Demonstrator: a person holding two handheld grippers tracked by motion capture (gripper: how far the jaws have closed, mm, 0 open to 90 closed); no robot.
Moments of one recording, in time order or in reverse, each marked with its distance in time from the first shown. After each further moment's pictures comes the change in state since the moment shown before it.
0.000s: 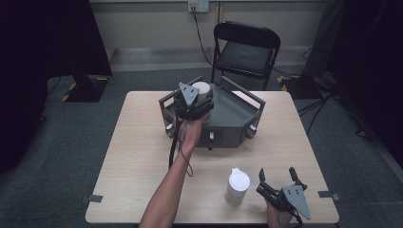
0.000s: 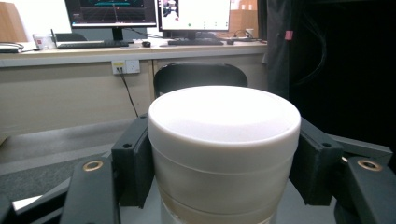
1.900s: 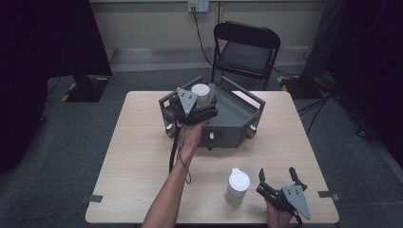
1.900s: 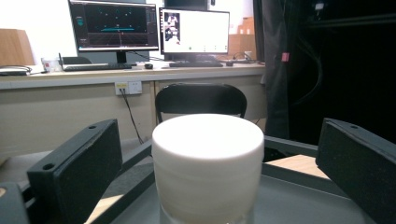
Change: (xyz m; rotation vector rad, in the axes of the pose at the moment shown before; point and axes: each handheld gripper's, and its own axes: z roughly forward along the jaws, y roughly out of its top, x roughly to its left) left arm -0.004 -0.025 -0.018 -0.122 0.000 -0.001; right arm 0.000 0.000 0.000 0.000 -0.001 -0.002
